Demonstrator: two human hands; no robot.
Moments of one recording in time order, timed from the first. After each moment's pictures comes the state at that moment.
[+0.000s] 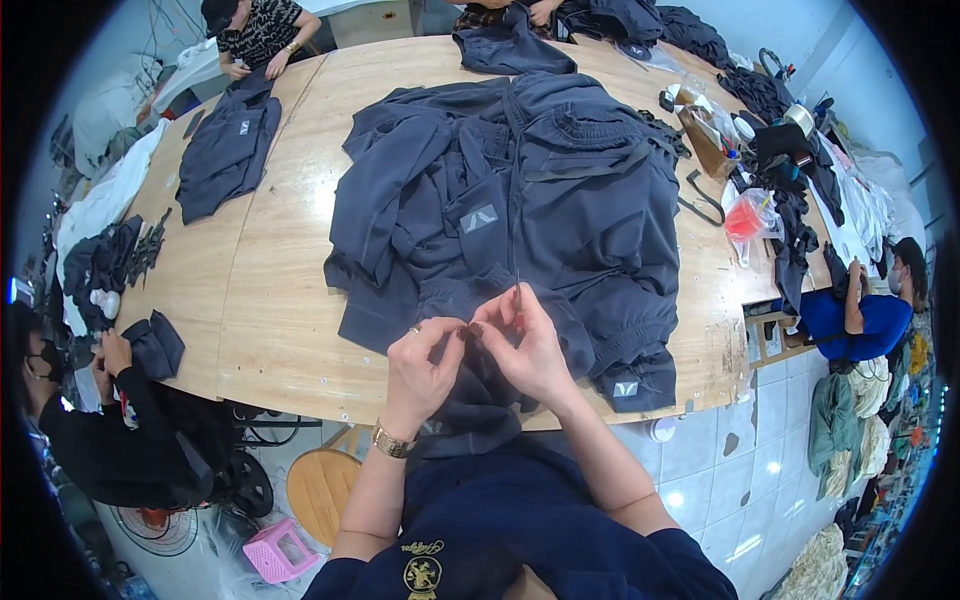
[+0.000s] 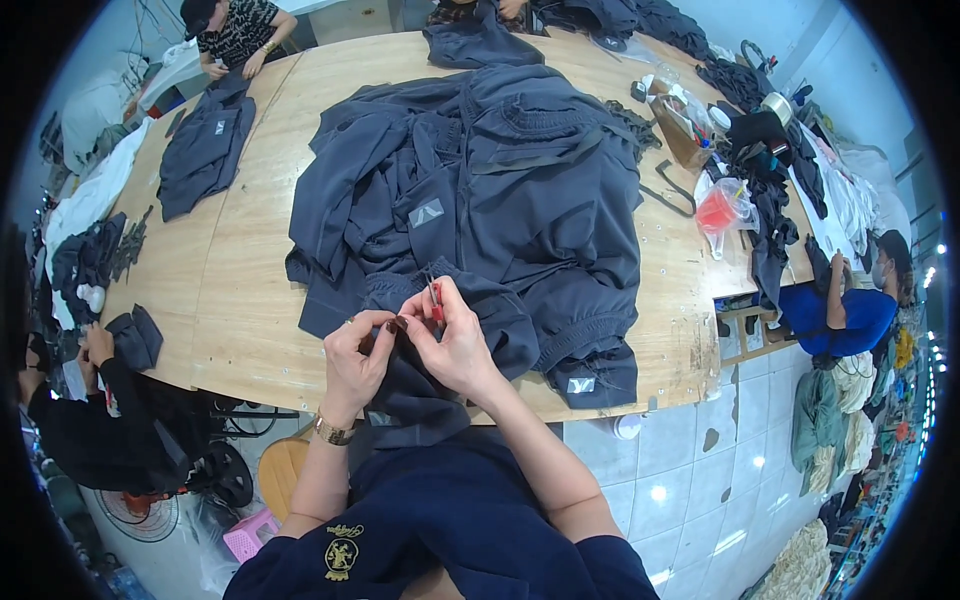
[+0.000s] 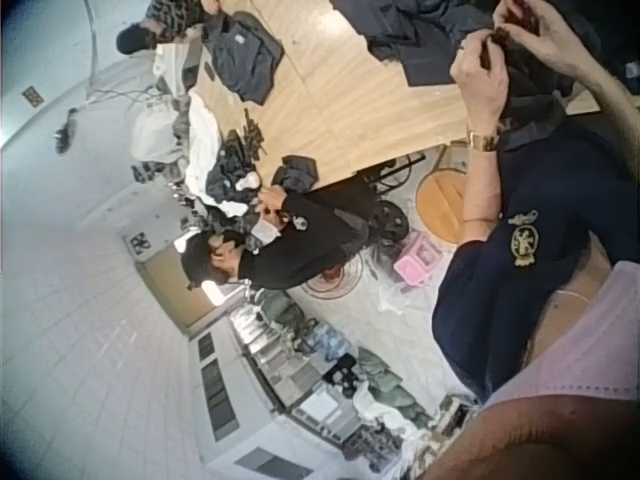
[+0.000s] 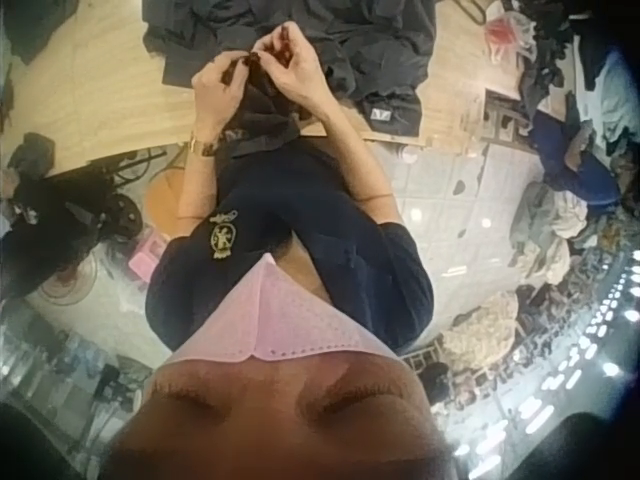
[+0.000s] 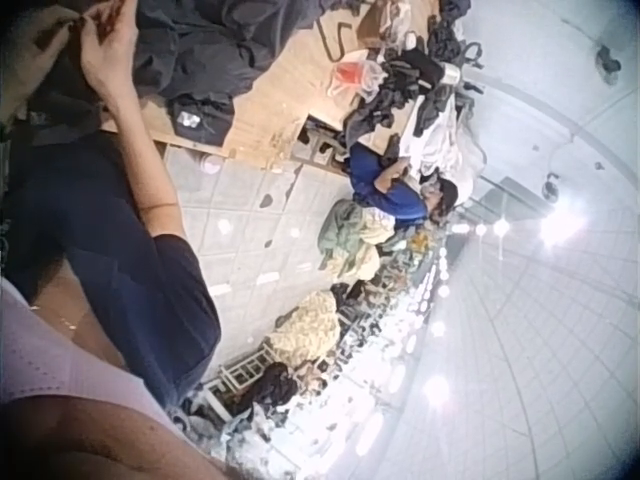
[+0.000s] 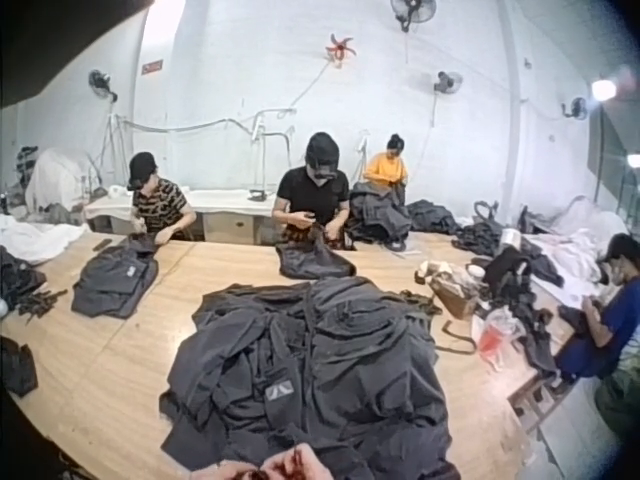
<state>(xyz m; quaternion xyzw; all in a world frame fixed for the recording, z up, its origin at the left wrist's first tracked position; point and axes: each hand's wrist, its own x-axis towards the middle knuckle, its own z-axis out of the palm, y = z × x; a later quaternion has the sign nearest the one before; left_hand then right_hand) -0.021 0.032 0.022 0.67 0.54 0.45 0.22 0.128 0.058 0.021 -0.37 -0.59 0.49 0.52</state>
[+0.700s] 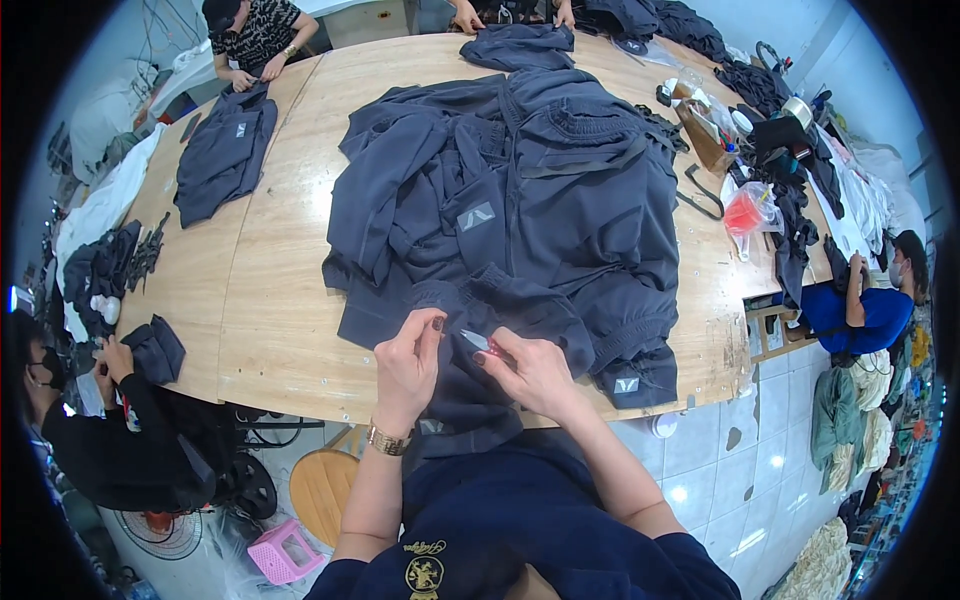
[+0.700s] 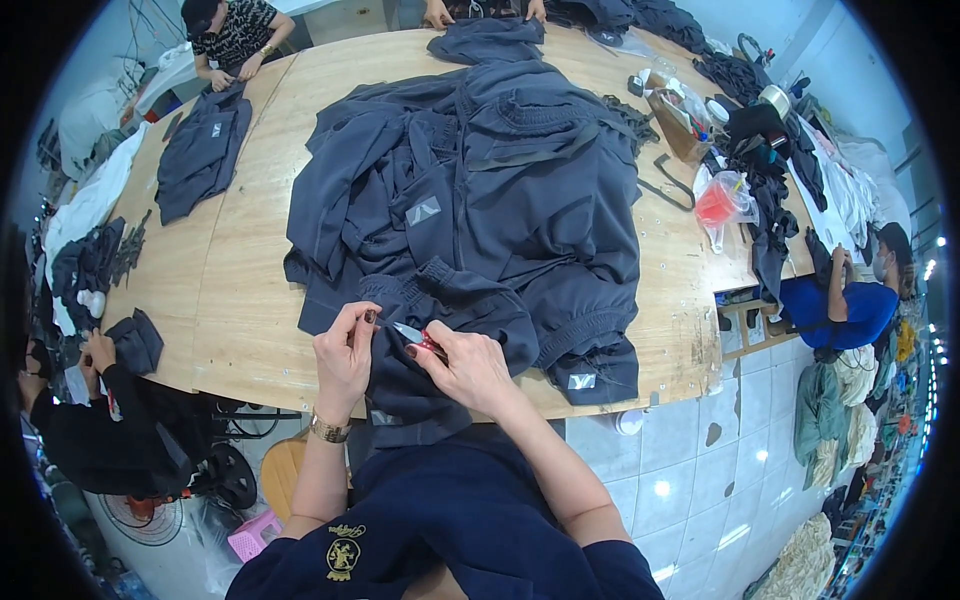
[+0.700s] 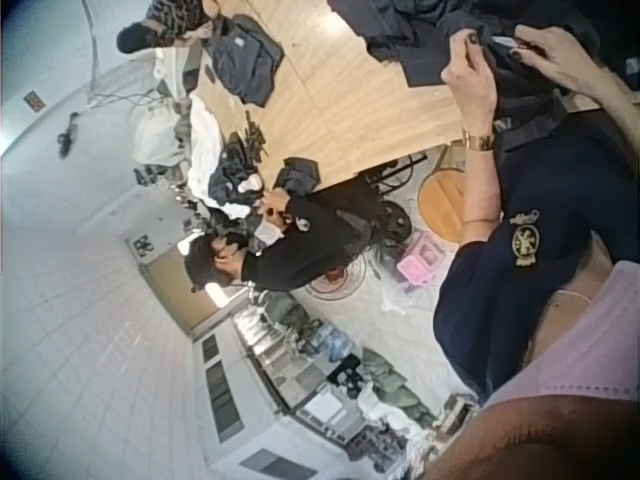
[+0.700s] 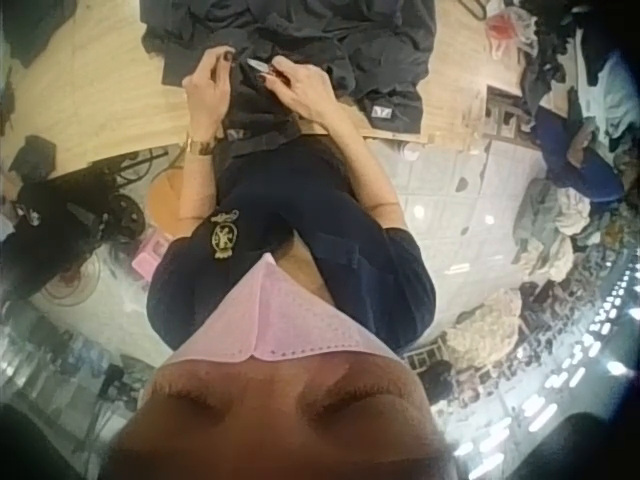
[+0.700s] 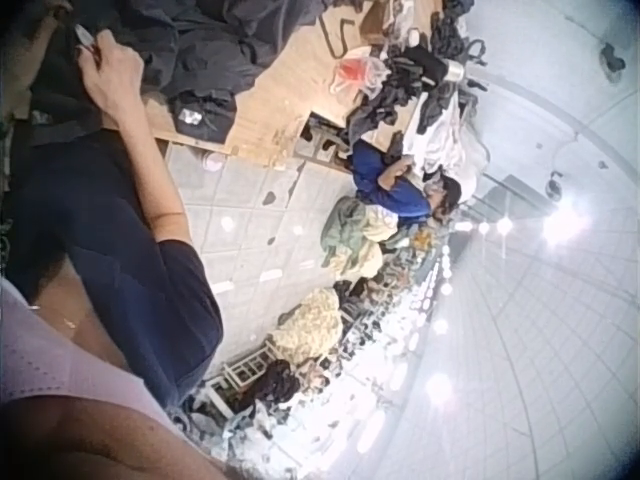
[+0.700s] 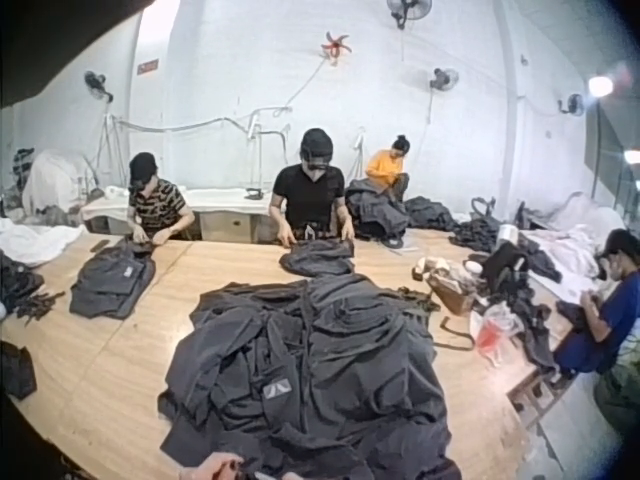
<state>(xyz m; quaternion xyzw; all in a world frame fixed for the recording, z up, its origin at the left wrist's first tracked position) -0.029 0.033 0.011 0.63 0.58 0.47 0.23 0.149 0.036 0.006 -0.50 -0.75 0.32 0.28</state>
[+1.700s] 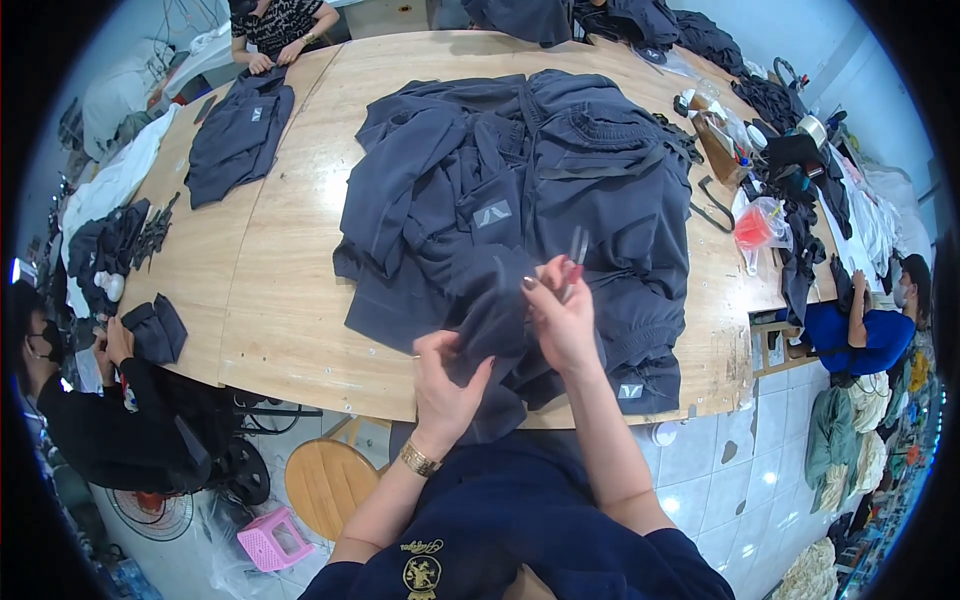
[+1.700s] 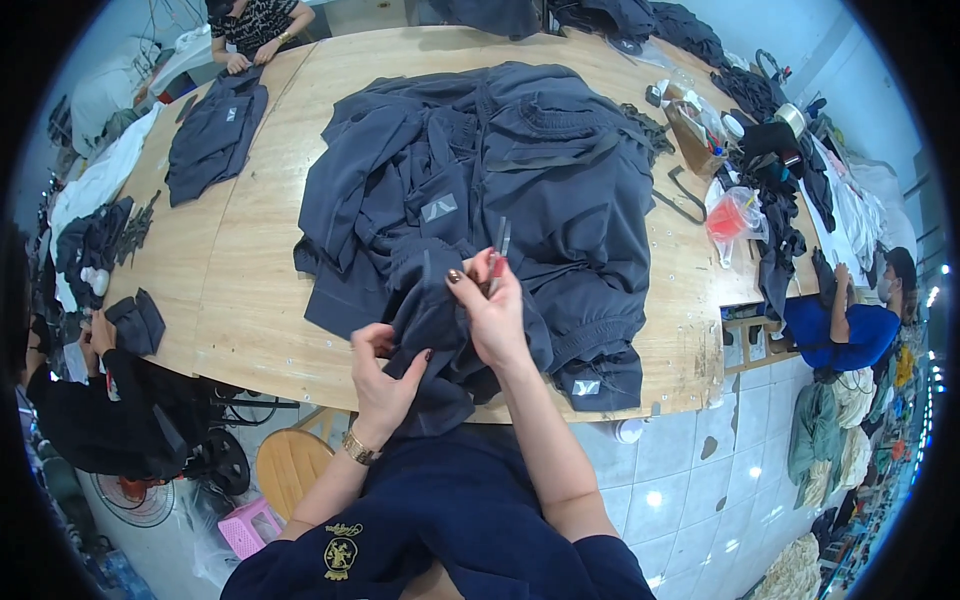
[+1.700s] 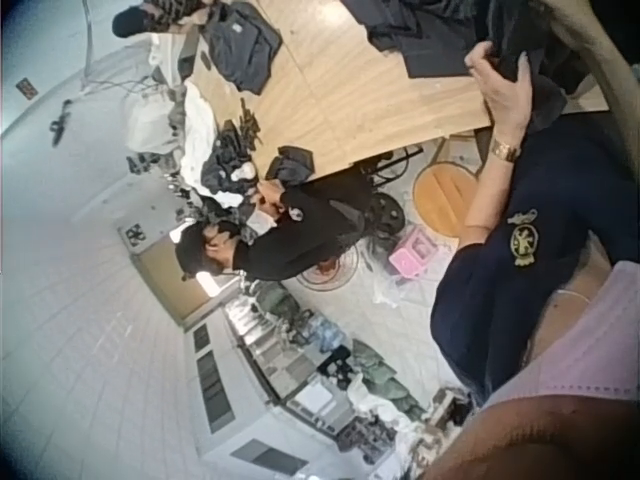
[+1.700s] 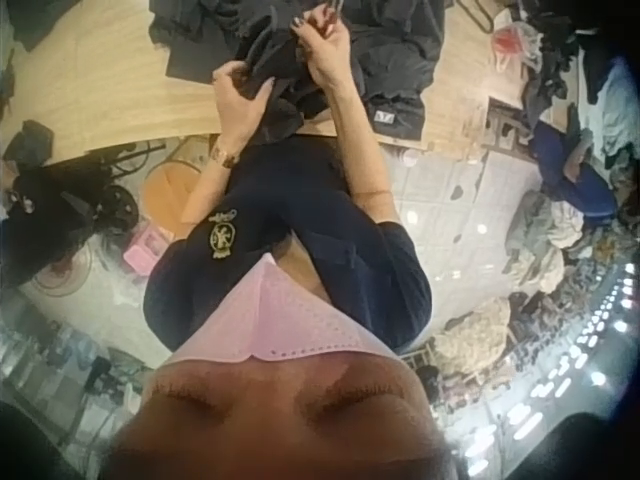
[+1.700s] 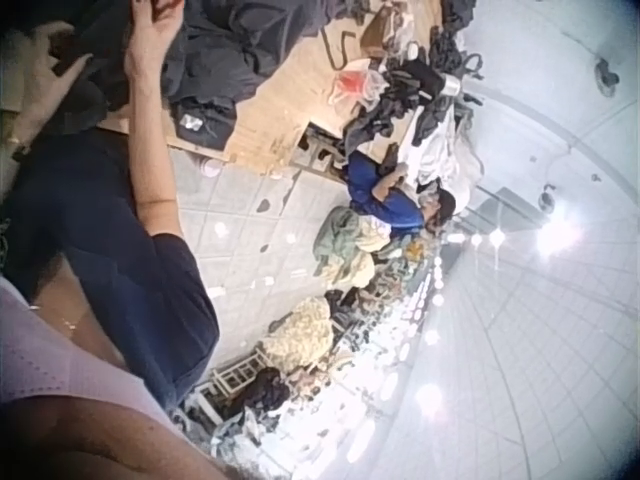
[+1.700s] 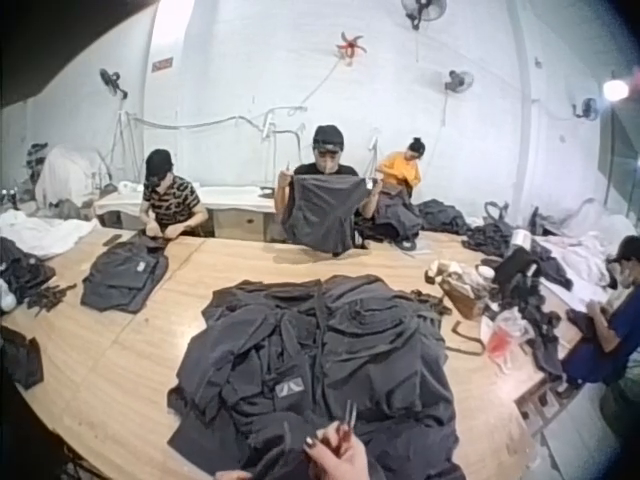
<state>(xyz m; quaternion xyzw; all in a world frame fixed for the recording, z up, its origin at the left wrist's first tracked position) 0.003 0.000 -0.018 0.57 0.59 0.54 0.19 0.143 0.083 0.013 -0.32 -0.35 0.64 0.60</state>
